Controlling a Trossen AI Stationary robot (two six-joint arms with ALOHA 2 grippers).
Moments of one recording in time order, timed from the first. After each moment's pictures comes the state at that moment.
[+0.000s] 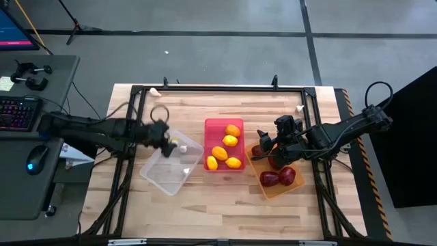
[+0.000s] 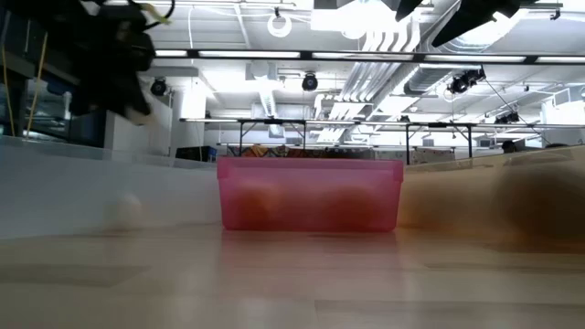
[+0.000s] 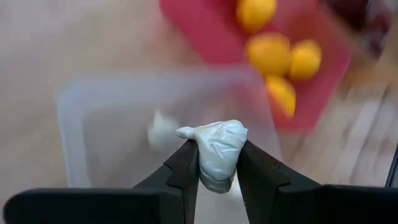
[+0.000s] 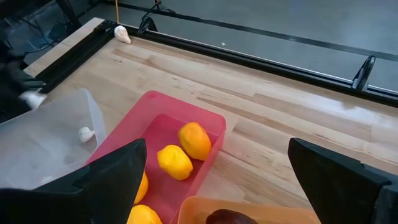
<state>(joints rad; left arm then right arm) -0.02 0.84 0.62 -0.63 -0.14 -0.87 0.39 1.30 1.29 -1.17 0.91 1.30</state>
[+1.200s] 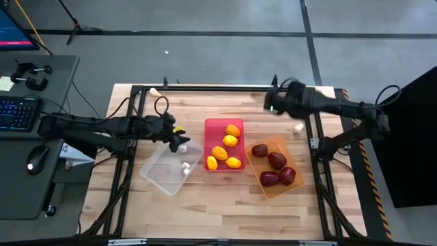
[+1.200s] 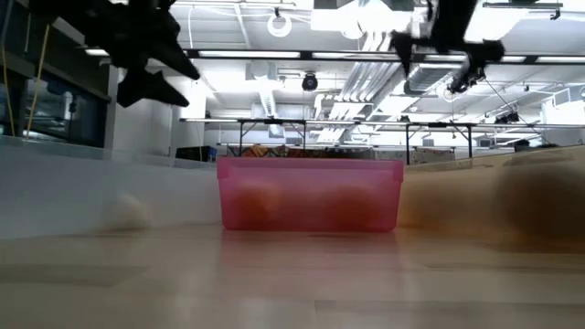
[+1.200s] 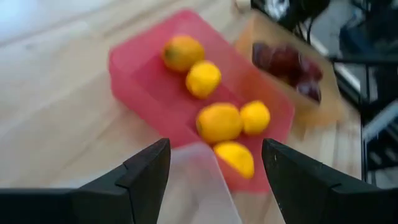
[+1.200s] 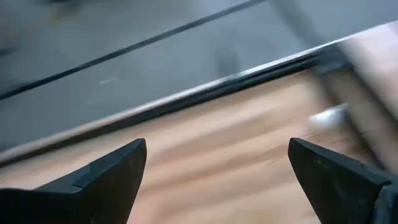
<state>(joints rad) 0.01 0.90 0.61 -0.32 -0.17 -0.69 -0.21 1.33 1.29 -1.26 0.81 1.57</state>
